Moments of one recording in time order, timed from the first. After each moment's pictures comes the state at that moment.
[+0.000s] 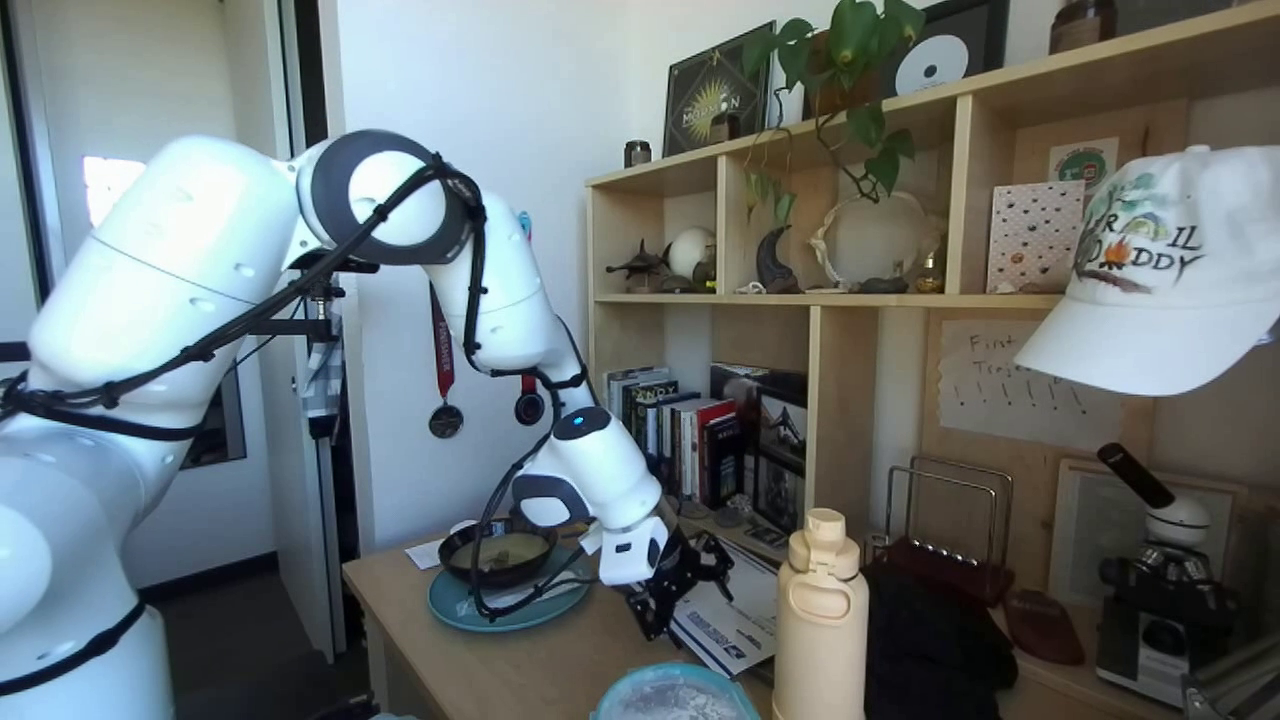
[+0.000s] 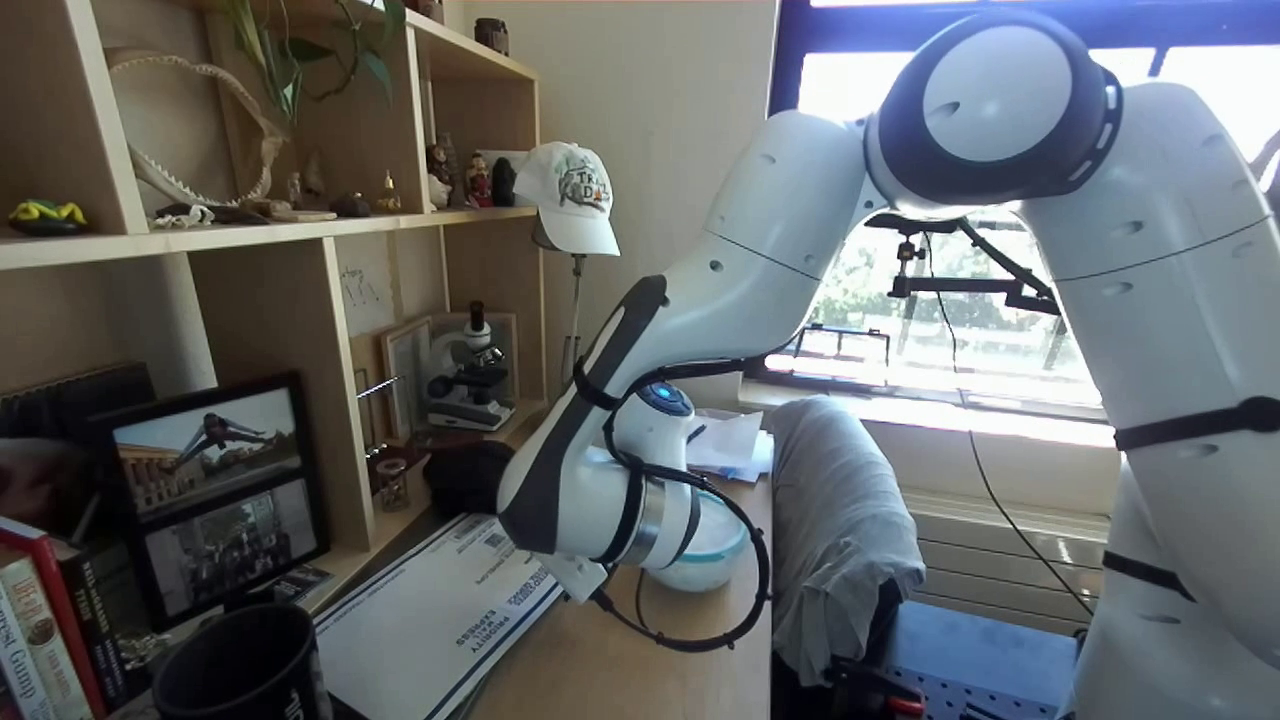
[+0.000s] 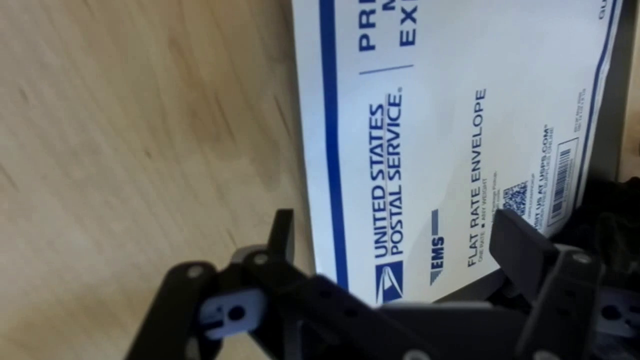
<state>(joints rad) -0.25 0.51 0.25 -2.29 1.02 3.46 0.70</state>
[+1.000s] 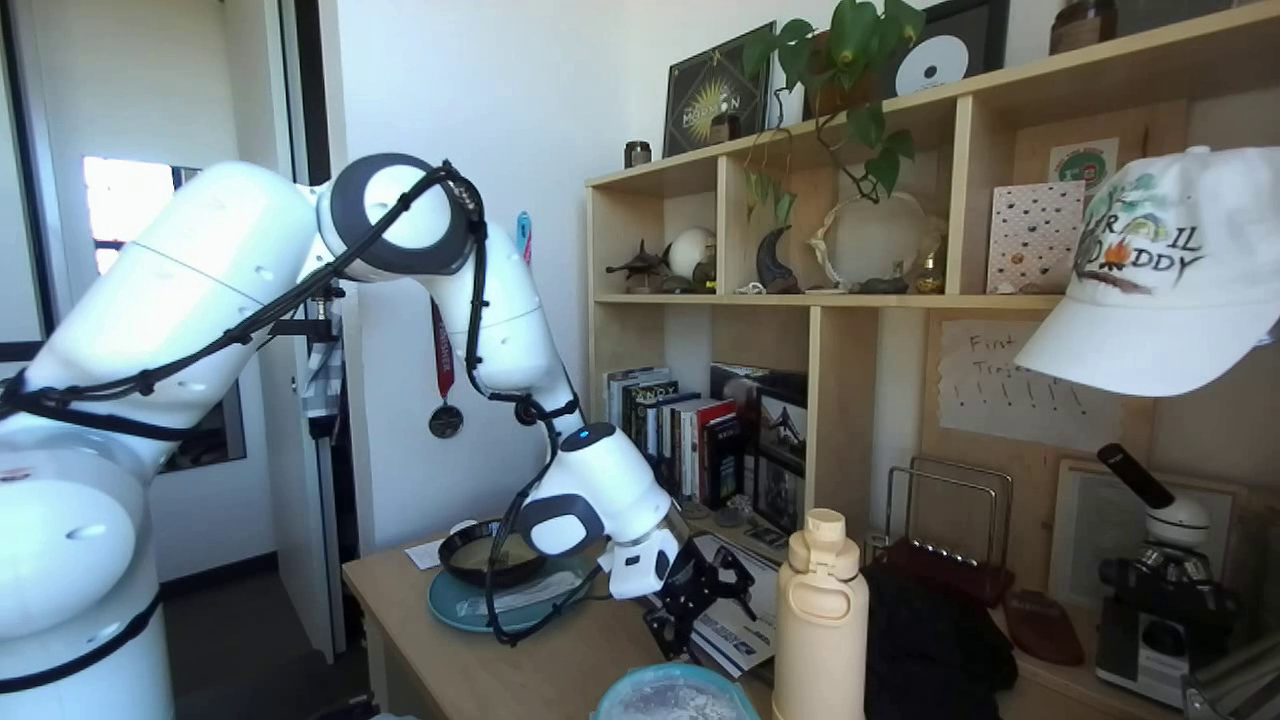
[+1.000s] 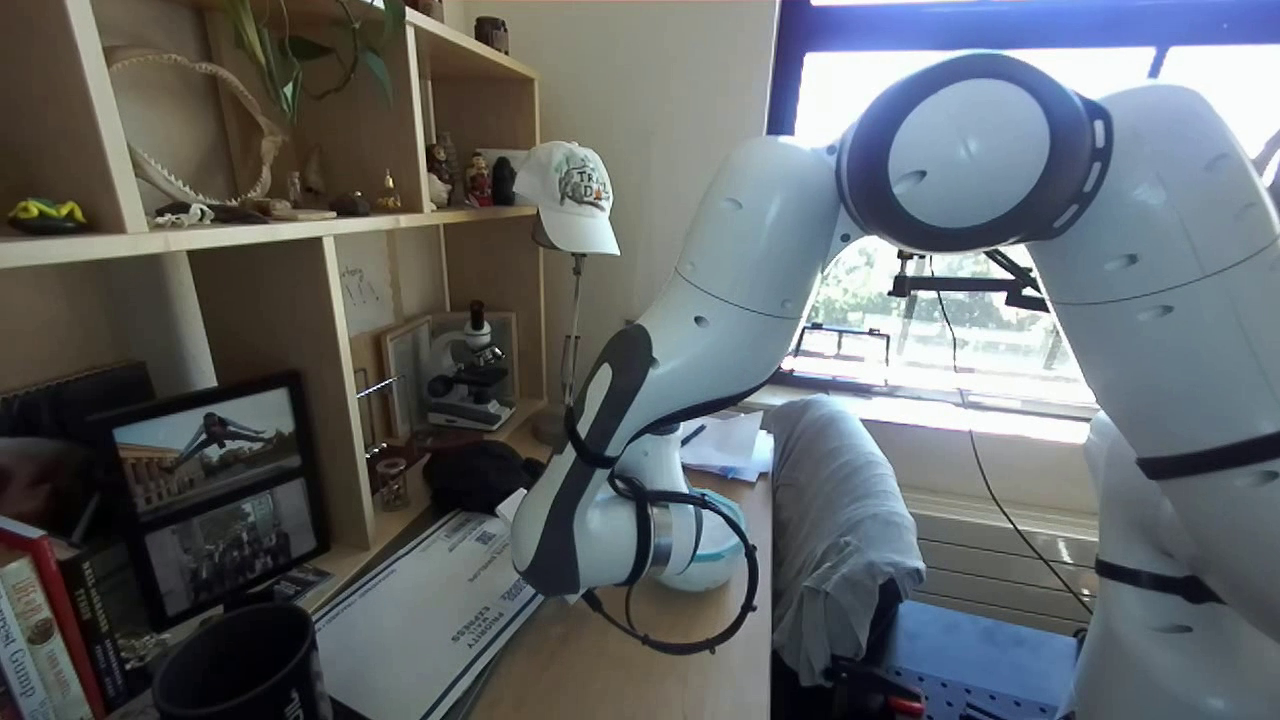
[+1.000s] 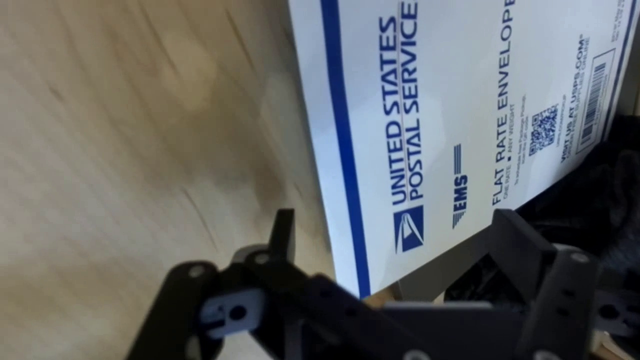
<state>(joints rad) 0.07 0.58 -0.11 -2.28 0.86 3.46 1.00</state>
